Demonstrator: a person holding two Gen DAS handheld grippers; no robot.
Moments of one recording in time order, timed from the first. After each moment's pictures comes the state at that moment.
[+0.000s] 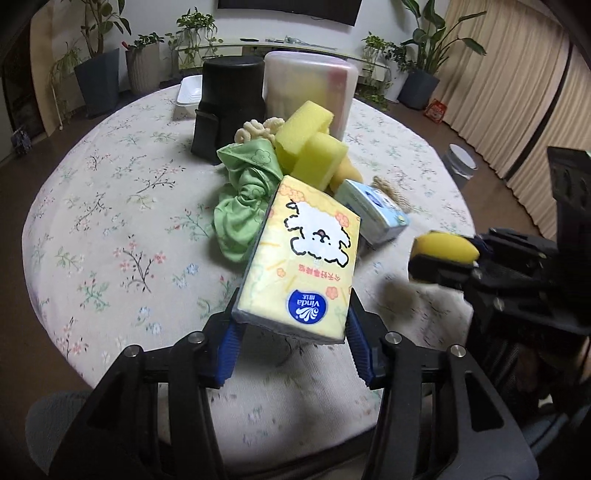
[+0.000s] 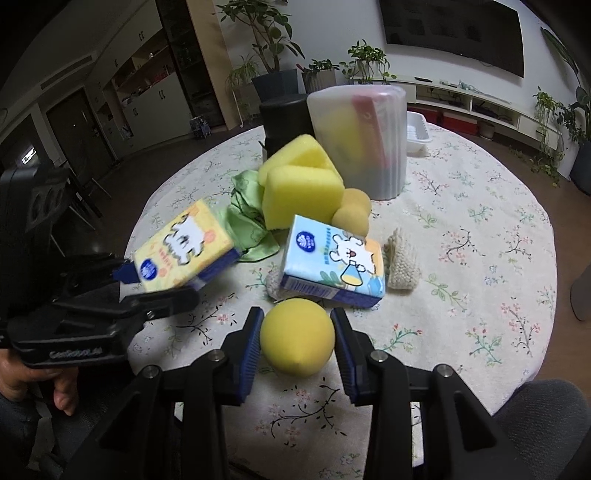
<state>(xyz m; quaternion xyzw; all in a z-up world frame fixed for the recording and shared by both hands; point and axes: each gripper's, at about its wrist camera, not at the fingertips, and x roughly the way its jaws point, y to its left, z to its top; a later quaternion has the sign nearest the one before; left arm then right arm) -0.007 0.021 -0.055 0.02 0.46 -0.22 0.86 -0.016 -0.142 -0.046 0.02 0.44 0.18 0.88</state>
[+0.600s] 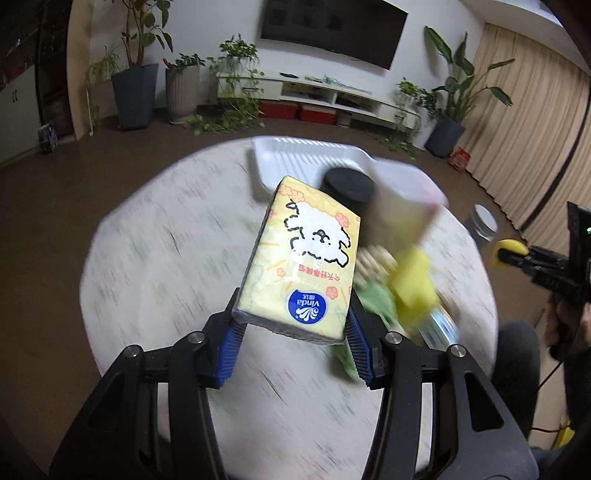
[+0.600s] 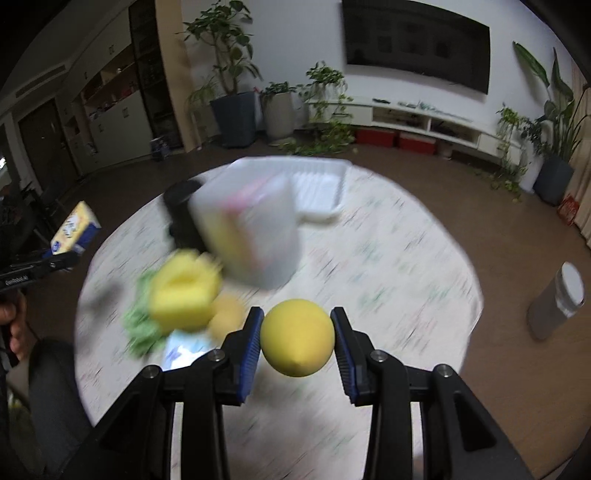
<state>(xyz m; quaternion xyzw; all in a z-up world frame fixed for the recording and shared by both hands) 0.102 0.113 0.015 -0.02 0.41 -0.17 0.89 0.078 -0.234 0.023 0.00 0.41 0.10 0.91</state>
